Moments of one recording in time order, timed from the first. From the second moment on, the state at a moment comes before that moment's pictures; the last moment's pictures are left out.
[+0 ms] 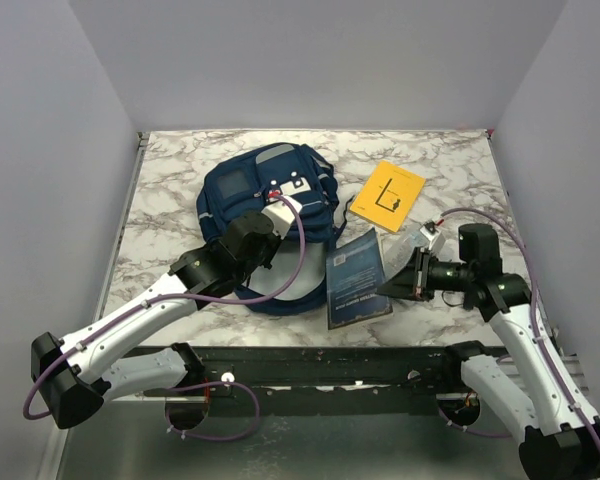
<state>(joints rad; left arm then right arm) -0.86 1.04 0.96 -0.46 -0.37 0.05 0.16 0.77 0.70 -0.71 -0.88 0.59</state>
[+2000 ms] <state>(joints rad) -0.85 0.88 0.90 -0.40 -0.27 0.04 0.50 1.94 0.86 0.64 -0.74 1.02</state>
